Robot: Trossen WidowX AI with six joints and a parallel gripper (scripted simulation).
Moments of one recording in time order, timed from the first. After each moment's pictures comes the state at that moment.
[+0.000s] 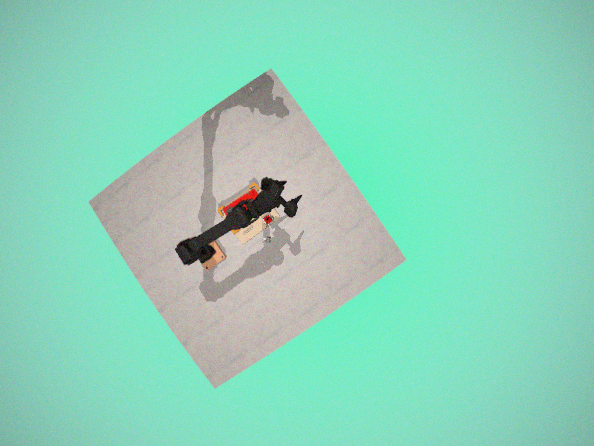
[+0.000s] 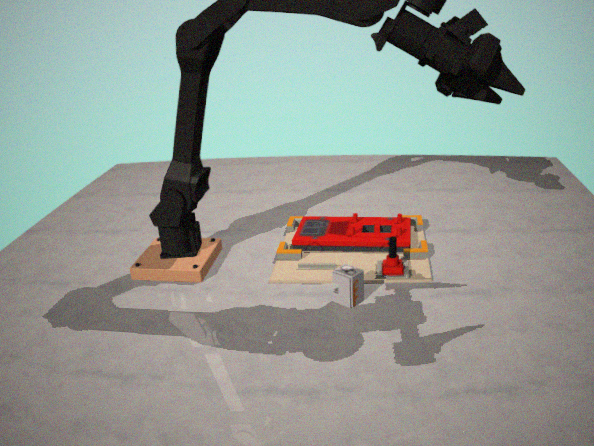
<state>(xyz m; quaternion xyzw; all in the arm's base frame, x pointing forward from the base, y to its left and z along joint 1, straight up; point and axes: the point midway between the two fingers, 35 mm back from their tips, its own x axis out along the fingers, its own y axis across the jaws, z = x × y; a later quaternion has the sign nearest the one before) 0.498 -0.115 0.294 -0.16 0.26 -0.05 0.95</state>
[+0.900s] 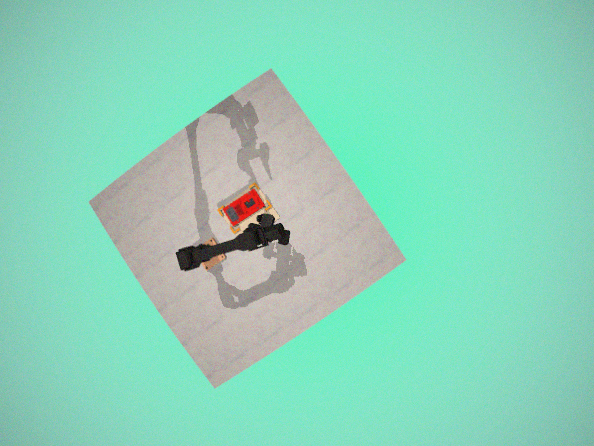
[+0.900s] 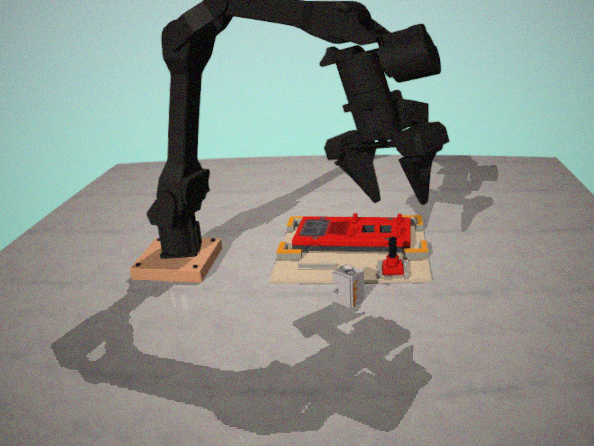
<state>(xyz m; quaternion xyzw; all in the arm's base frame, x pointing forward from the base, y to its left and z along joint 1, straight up) 0.331 -0.179 0.171 -0.28 0.59 0.13 0.74</state>
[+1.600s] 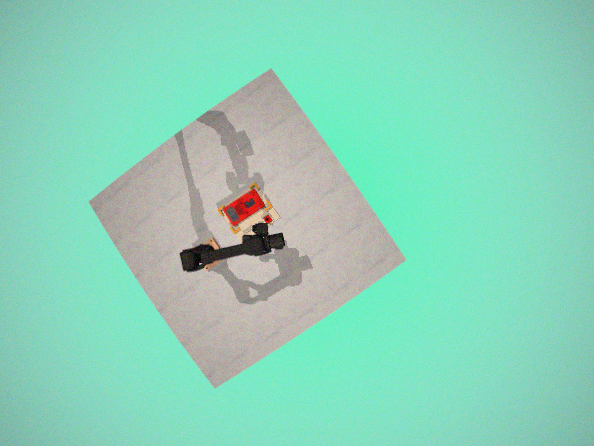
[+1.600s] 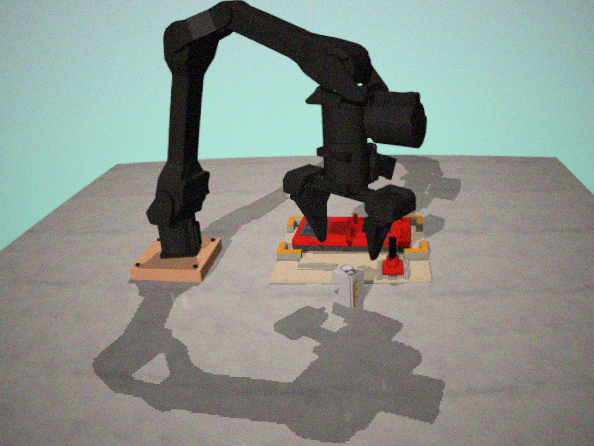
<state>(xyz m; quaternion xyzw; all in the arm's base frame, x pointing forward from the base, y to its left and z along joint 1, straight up) 0.270 -0.179 0.105 -0.26 0.65 0.25 0.66</state>
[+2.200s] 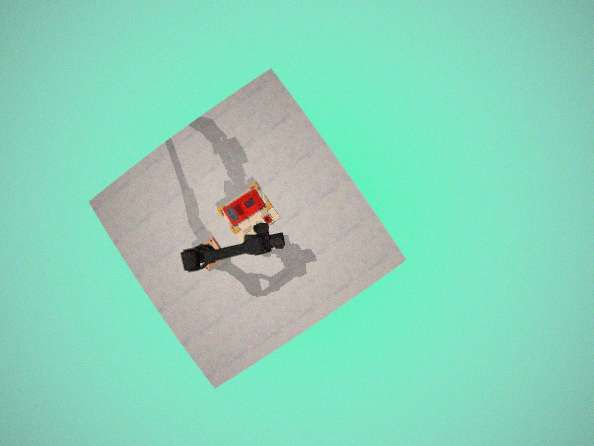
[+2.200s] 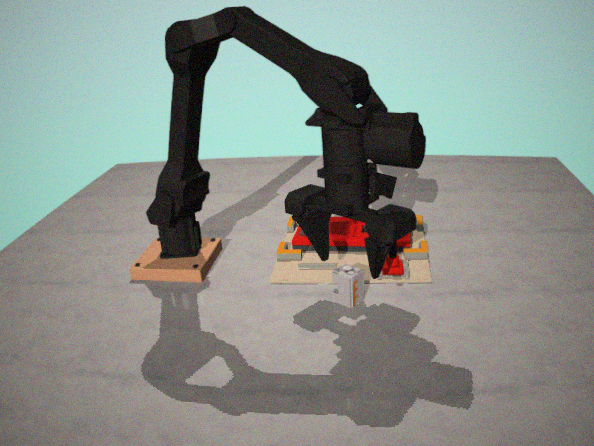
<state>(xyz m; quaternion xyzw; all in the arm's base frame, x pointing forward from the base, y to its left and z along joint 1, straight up) 0.271 -0.180 0.075 -0.27 0.65 0.25 0.67</state>
